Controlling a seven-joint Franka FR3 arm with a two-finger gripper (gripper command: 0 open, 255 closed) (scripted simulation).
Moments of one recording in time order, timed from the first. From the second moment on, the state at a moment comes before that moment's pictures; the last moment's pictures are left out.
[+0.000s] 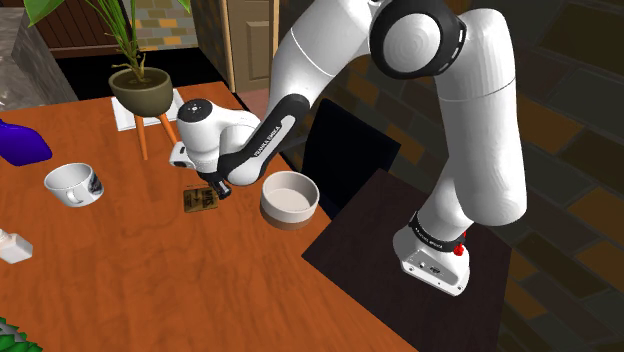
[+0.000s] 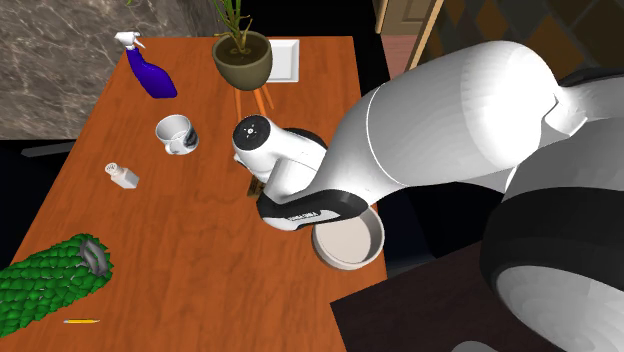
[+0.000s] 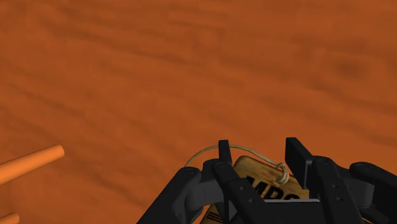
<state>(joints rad) 0.32 0.61 0.14 -1.92 -0.50 2.58 -0.62</state>
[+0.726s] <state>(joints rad) 0.30 0.55 0.16 -1.94 -0.47 2.53 -0.65</state>
